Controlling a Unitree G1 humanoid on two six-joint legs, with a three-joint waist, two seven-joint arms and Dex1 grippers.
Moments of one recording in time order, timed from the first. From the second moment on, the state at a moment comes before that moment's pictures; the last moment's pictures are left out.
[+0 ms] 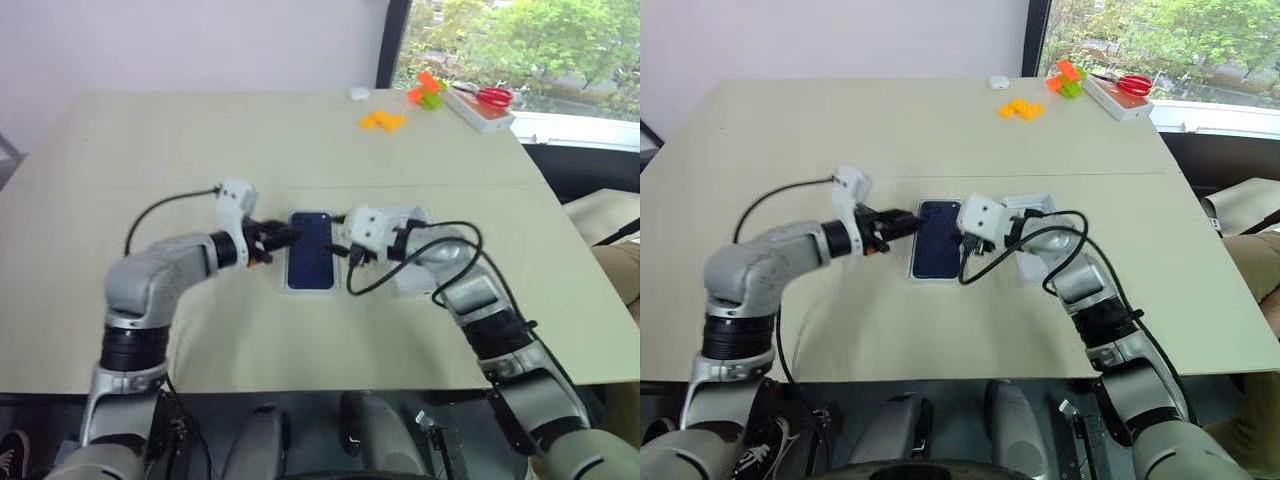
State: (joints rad) left arm -0.55 0.47 0.11 -0.20 -0.58 1.00 -0.61; right arm -0.63 -0.42 0.24 0.07 -0.07 0.17 0.84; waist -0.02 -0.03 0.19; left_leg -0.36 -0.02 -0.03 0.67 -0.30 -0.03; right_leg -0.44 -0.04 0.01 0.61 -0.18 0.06
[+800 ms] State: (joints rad) left arm -0.35 0.79 0.14 -0.17 -0.62 0.65 -1.11; right arm -0.47 -0.42 0.13 -0.27 0.02 0.99 0.62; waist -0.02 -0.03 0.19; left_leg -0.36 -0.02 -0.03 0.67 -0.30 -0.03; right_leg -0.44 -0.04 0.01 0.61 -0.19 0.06
